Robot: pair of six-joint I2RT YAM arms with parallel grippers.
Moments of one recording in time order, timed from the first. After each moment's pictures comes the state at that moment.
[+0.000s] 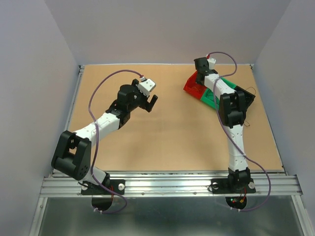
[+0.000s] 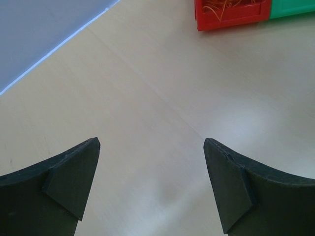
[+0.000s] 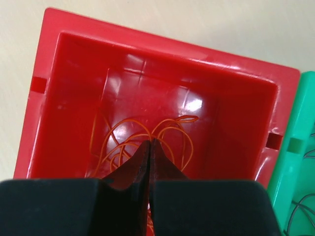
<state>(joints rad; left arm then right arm) -0.46 1.46 0.90 0.26 0.19 0.26 0.22 2.46 2.13 -0.49 0.50 0.48</state>
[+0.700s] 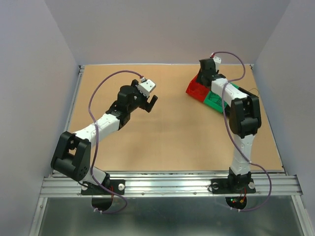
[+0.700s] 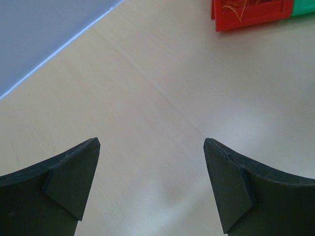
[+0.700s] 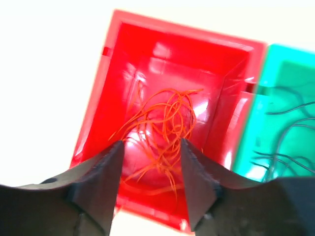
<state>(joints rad) -0.47 1.45 0.89 0.27 0.16 0.28 0.23 2.17 1.76 -0.32 0.43 0.48</state>
